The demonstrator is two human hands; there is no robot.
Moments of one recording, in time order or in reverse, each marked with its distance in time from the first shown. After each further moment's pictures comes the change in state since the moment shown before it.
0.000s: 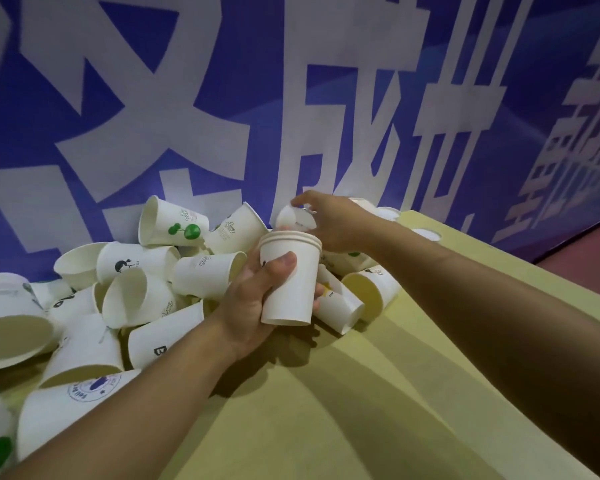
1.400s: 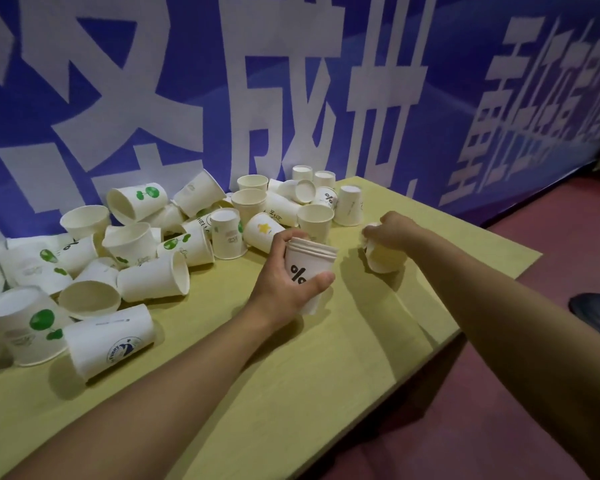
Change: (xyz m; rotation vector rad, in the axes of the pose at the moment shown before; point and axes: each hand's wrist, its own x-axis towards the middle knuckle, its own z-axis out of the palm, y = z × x) left_hand -0.074 -0.088 0.120 0.790 0.201 0.251; right_hand -0.166 0.142 -0.022 0.129 0.041 0.753
